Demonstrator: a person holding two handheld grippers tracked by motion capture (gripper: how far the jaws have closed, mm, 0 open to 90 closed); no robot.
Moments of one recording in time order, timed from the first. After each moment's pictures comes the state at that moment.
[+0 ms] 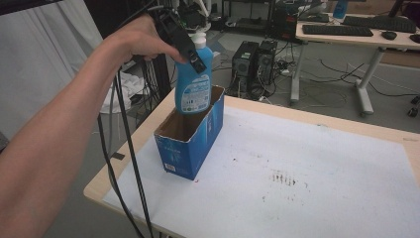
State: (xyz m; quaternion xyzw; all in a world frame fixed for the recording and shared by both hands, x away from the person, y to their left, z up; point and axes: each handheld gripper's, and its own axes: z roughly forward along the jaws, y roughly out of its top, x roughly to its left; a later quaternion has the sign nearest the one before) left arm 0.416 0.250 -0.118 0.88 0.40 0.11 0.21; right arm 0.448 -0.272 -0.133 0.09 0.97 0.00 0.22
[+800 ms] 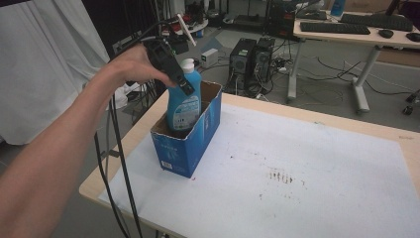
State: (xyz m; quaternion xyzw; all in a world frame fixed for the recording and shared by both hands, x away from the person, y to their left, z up) left arm 0.416 0.273 -0.190 0.88 0.41 0.08 0.21; right arm 0.448 -0.267 -0.141 0.09 0.97 -0.01 0.21
